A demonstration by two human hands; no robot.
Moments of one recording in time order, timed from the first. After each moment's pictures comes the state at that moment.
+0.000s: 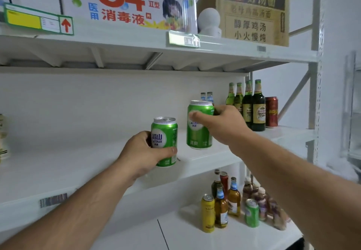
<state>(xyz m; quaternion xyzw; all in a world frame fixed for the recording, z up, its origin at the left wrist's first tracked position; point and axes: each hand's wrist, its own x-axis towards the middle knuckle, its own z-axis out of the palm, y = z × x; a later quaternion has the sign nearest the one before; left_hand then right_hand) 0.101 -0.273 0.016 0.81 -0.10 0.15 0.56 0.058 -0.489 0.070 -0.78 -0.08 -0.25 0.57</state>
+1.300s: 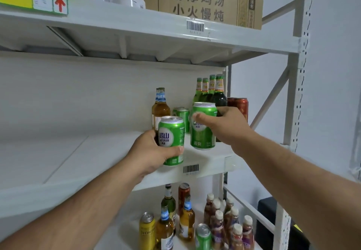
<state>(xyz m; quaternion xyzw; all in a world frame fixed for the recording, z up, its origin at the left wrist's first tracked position) 0.203 -0.587 0.009 0.78 -0.09 0.12 0.60 0.202 -0.794 0.060 -0.79 -0.11 -0.22 0.56</state>
